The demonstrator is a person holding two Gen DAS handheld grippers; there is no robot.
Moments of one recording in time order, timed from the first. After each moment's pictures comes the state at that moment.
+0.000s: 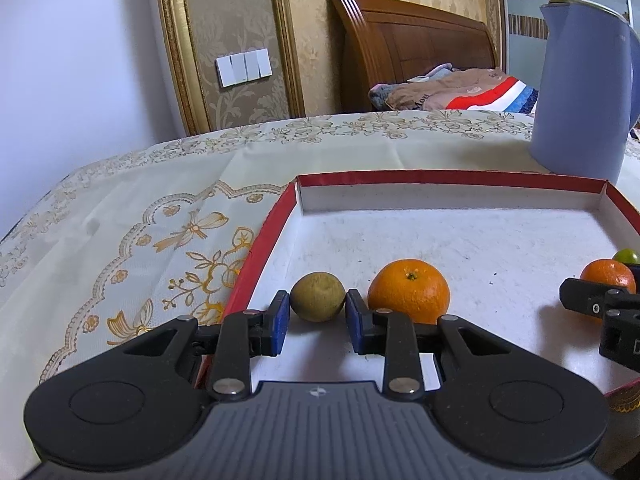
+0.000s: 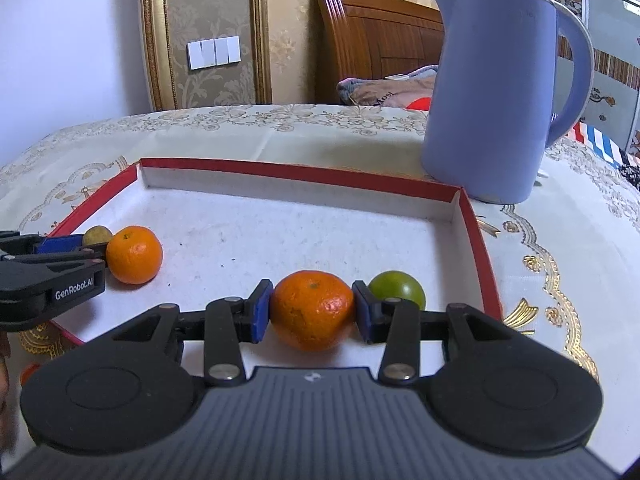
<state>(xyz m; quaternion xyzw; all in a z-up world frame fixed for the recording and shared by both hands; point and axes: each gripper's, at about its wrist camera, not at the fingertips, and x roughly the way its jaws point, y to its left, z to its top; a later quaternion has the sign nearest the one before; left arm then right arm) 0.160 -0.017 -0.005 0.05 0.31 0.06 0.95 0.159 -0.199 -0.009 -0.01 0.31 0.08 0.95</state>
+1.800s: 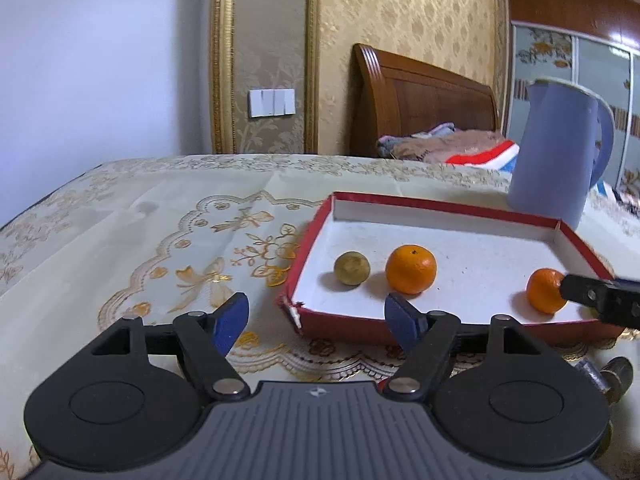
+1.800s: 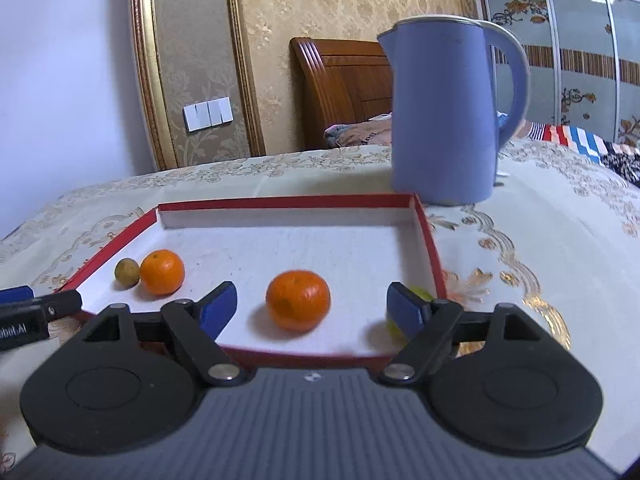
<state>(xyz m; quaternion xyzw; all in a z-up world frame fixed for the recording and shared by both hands) 0.058 0.017 0.013 -0.02 0.24 0.06 0.97 0.082 -0.234 -0.003 0.06 0.23 0.07 0.97</state>
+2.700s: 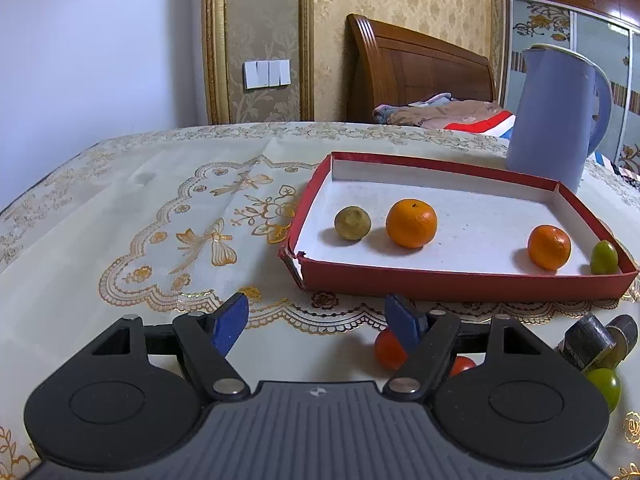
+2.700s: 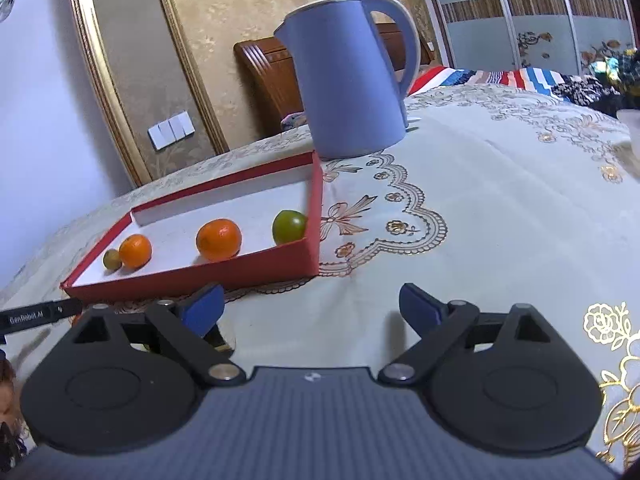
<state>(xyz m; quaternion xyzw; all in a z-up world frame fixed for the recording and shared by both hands) 0.052 0.013 0.000 0.00 0.28 0.05 0.96 0.013 -0.316 -0.022 0.15 0.25 0.04 0.96</state>
